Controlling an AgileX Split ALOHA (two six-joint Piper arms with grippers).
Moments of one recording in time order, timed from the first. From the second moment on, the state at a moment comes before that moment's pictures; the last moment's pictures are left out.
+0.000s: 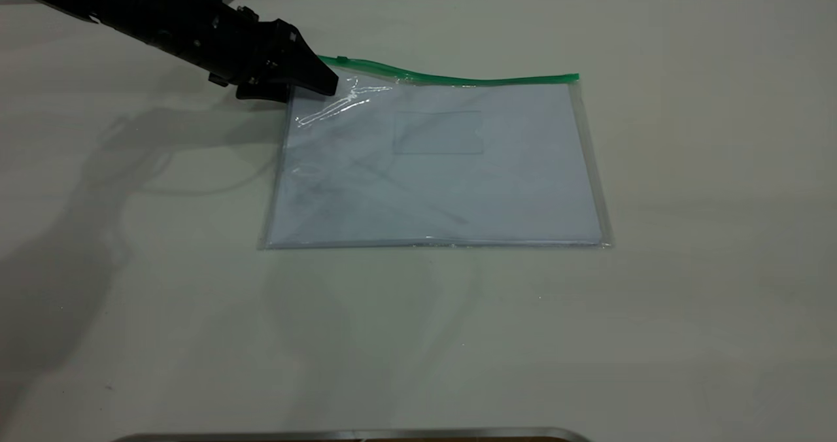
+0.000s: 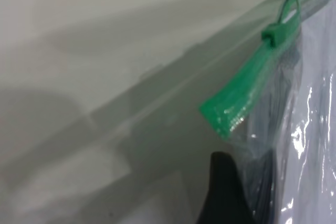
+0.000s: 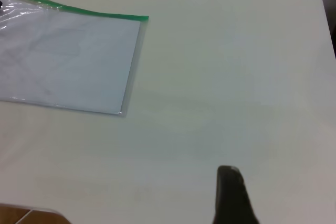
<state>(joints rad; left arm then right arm) -0.07 2.68 -1.79 -1.20 0.73 1.18 0.04 -0.02 -0.48 0.07 1.13 -0.09</state>
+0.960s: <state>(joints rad) -0.07 2.63 -1.94 -1.14 0.98 1.59 0.04 0.47 -0.60 0.07 0.93 -0.13</state>
